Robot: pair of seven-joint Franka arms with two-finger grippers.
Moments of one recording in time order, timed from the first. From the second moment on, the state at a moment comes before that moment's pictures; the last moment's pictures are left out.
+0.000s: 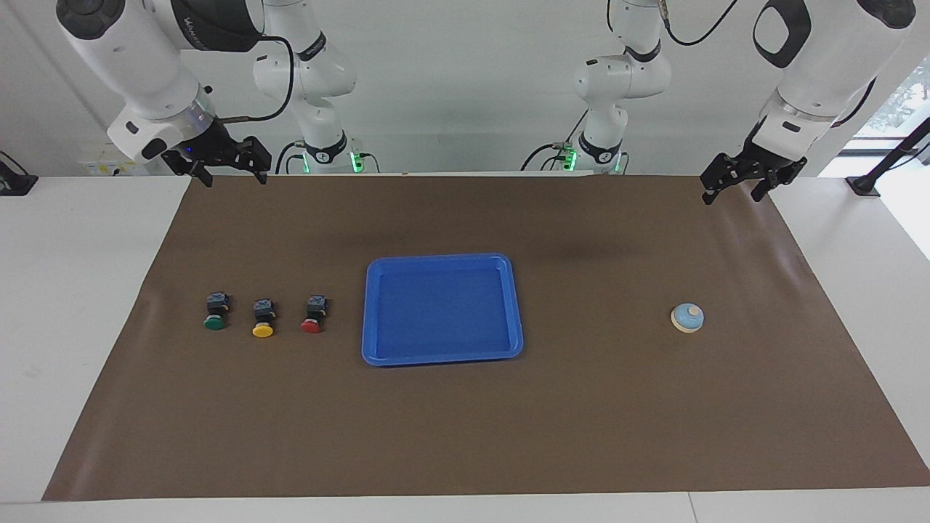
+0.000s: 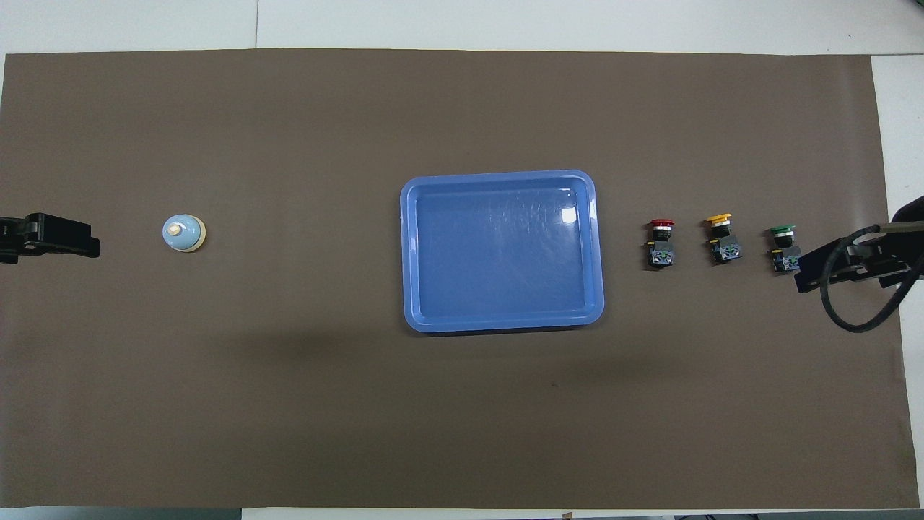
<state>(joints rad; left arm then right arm) 0.03 -0.10 -0.03 -1.75 -0.01 1.63 0.00 0.03 -0.03 -0.06 -1.64 0.00 1.37 -0.05</state>
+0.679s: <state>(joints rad) 0.03 -0.10 -0.02 -1.75 -0.01 1.65 0.00 0.03 -0.03 -0.06 -1.64 0.00 1.37 -0.05</state>
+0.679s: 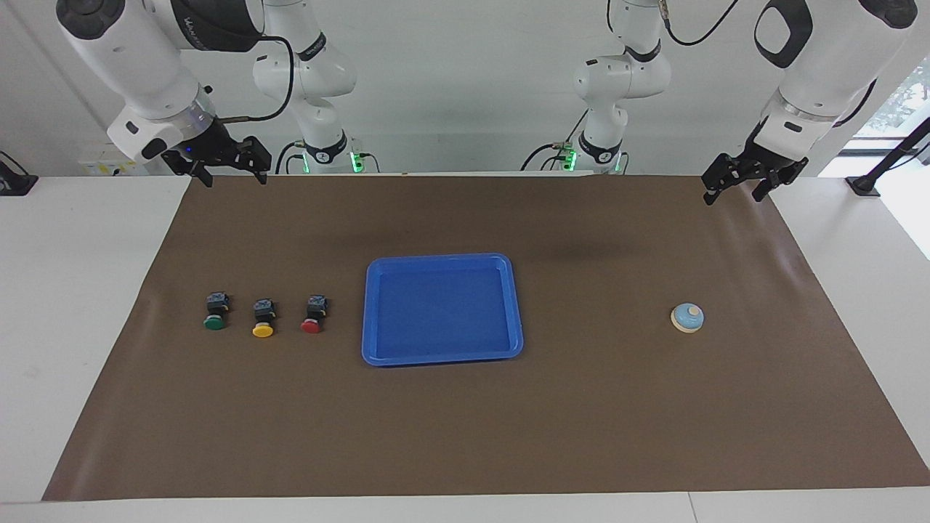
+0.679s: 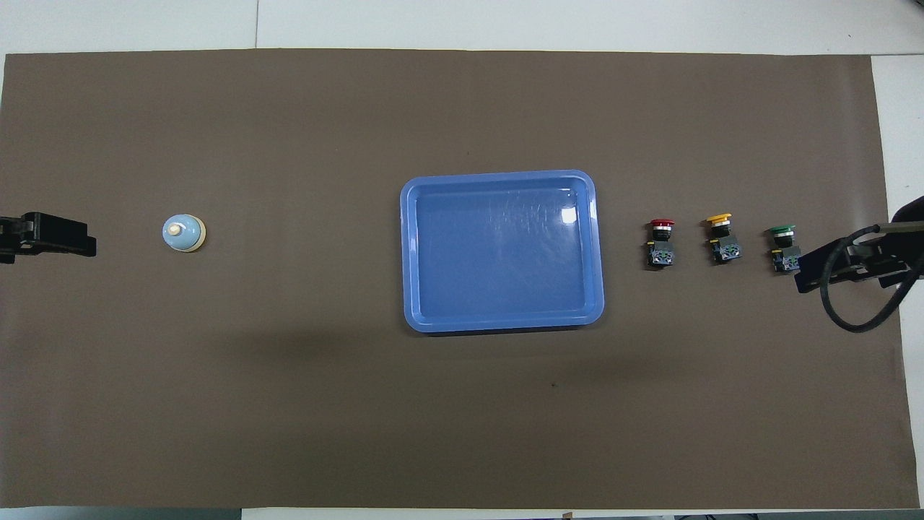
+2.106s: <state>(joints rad) 0.08 0.18 -0.02 -1.91 -0.01 2.09 0.01 0.12 0.02 -0.04 -1.90 0.00 1.88 -0.03</state>
